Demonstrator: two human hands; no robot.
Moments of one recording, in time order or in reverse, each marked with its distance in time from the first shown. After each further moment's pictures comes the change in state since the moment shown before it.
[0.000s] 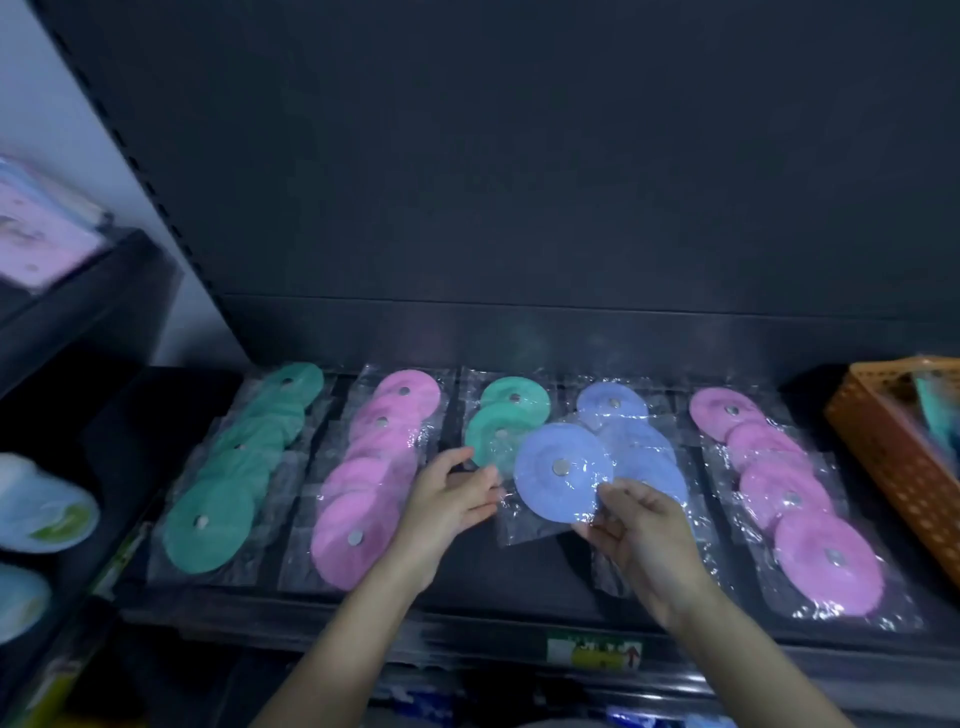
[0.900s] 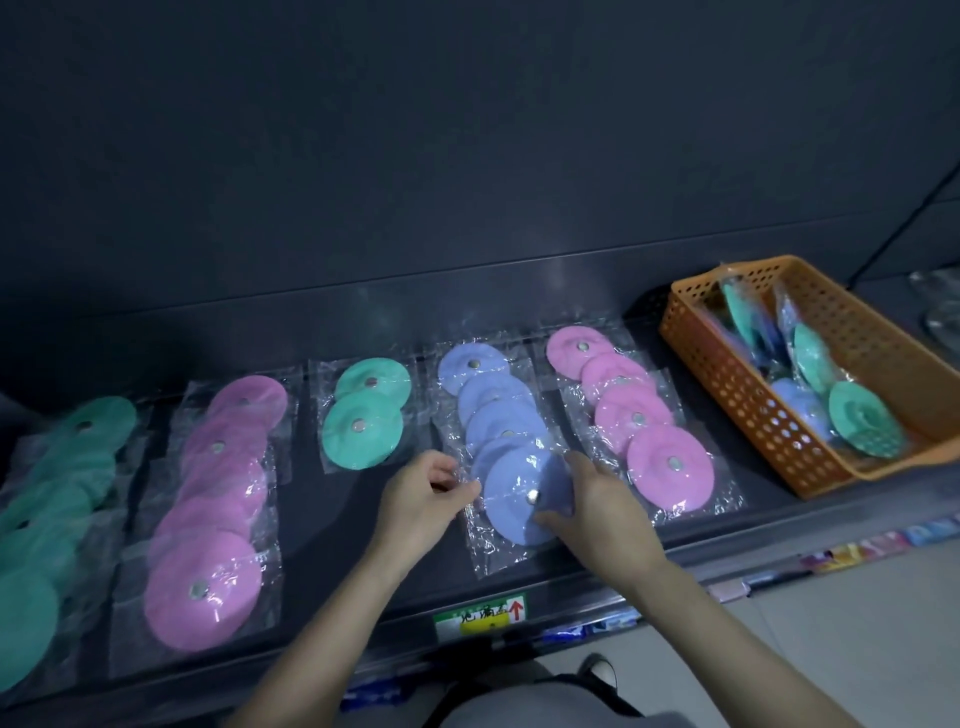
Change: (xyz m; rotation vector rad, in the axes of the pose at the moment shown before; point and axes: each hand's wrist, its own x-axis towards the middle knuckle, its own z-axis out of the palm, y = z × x) left_hand 0.024 -0.038 0.090 0.625 -0.140 0.101; right_hand -0.016 -0.012 -0.093 -1.399 0.227 -0.169
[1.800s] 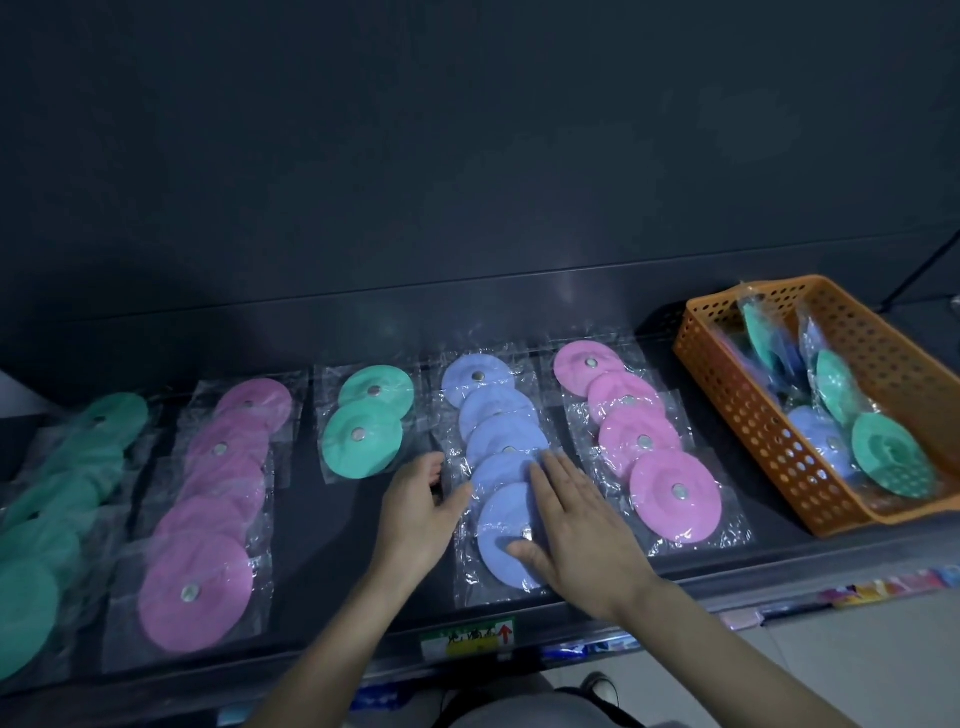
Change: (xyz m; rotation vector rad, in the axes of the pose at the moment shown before) left_hand 0.003 0.005 0.013 0.154 0.190 0.162; right_hand 0.013 0.013 0.009 -0.405 -0.104 -0.457
